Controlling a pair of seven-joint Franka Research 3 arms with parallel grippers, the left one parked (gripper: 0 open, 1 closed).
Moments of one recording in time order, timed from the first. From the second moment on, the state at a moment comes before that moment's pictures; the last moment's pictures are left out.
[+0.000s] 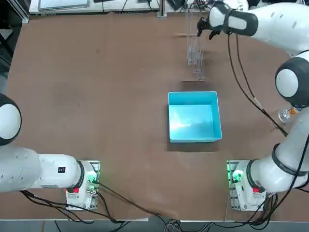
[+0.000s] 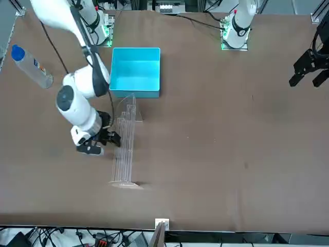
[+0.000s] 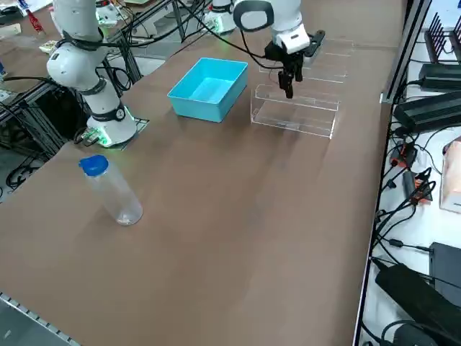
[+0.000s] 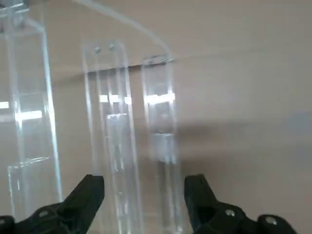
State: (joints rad) arm 0.21 0.44 0.08 -1.68 0.07 2.27 0.35
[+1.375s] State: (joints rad) arm -0.07 0.13 0.04 -1.61 0.07 1.82 -0.05
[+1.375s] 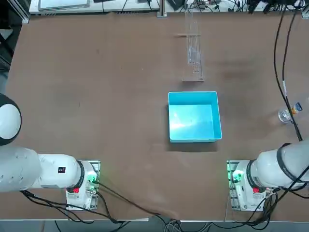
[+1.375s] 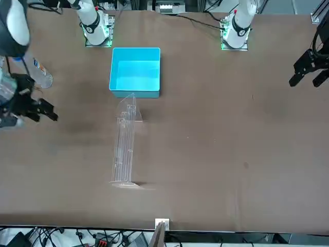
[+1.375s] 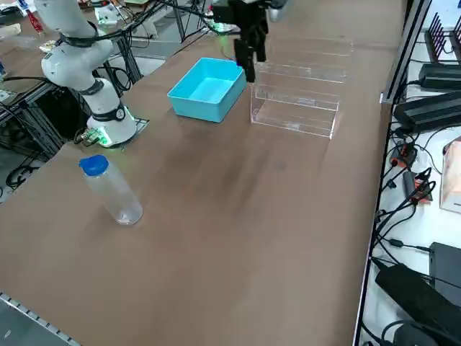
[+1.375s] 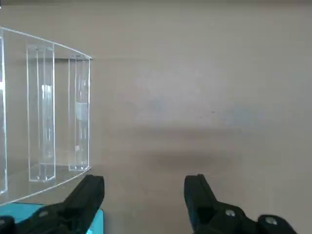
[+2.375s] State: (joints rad) arm -0.07 -0.05 0.04 -1.66 0.02 1.65 -0.05
